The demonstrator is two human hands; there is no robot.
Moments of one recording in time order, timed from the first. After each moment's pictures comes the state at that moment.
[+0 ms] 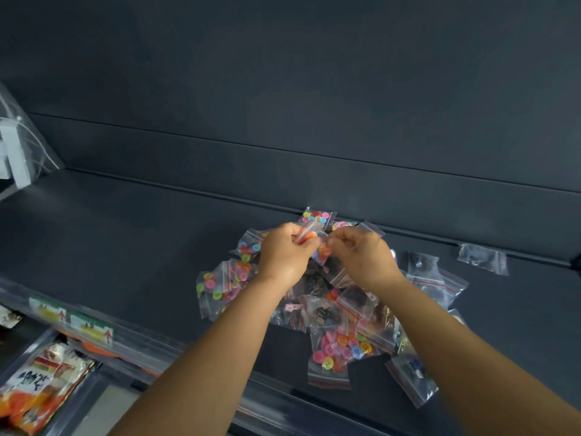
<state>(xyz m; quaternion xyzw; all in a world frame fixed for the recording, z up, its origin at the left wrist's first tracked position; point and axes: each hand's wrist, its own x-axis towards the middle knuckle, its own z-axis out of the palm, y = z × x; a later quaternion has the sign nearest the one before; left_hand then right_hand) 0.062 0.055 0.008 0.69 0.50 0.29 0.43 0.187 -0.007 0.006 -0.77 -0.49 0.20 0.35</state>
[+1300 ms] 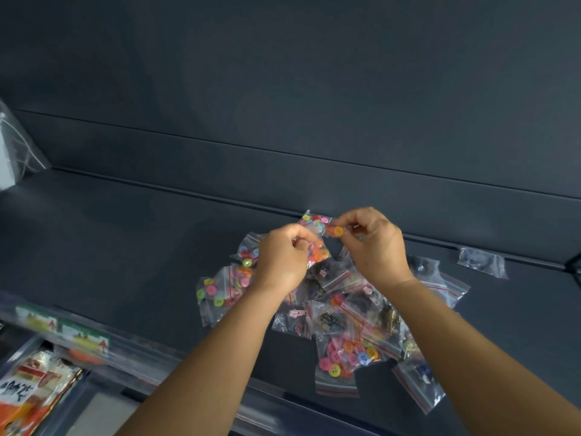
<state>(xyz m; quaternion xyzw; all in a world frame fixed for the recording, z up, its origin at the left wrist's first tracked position) 0.051 0.059 0.012 0.73 0.48 0.29 0.39 0.193 0.002 0.007 -0.70 -0.53 0.02 0.48</state>
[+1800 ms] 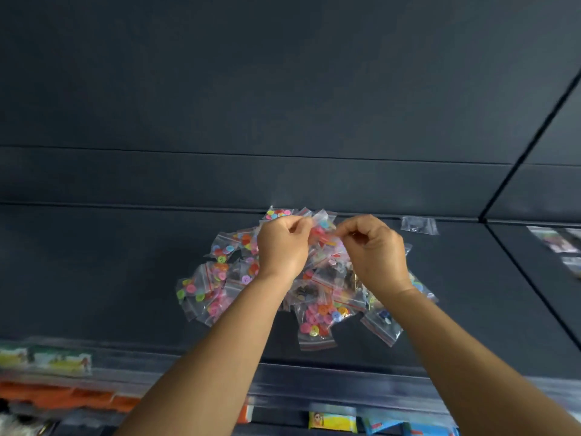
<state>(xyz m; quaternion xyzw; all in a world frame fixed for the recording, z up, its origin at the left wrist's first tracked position) 0.072 0.020 0.019 0.70 0.40 0.35 0.47 0.168 -0.085 0.020 -0.74 -0.43 0.00 0.52</state>
